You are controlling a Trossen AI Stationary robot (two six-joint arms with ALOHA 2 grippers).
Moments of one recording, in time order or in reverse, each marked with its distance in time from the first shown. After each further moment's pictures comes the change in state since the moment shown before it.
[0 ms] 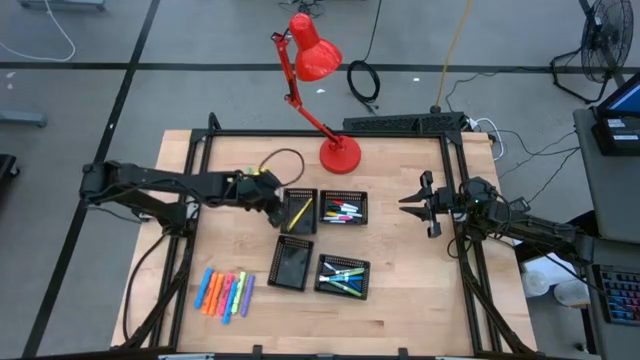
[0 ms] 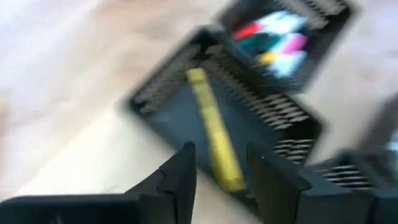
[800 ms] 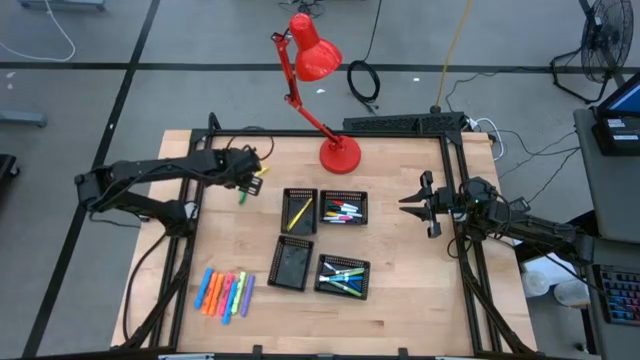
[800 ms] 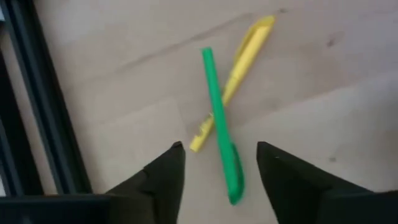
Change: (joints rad) left arm 0.342 -0.036 -0.001 -0.493 -0.174 -0.159; right arm 0.000 0.000 0.000 0.000 0.000 0.000
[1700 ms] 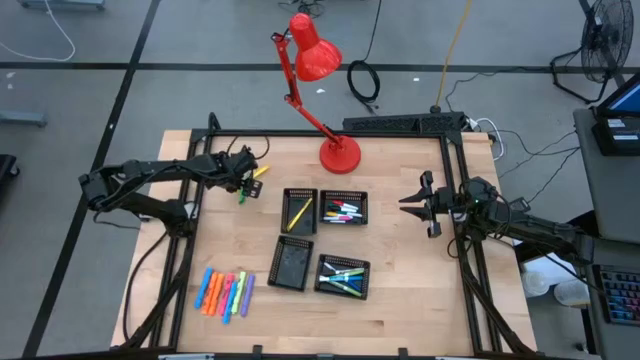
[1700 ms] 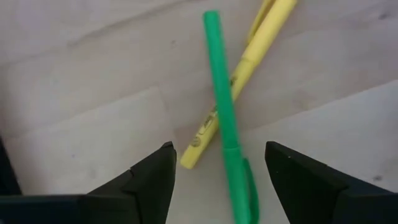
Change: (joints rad) left arm 0.131 0.047 -0.194 0.297 0.141 0.094; right arm 0.000 0.000 0.000 0.000 0.000 0.000
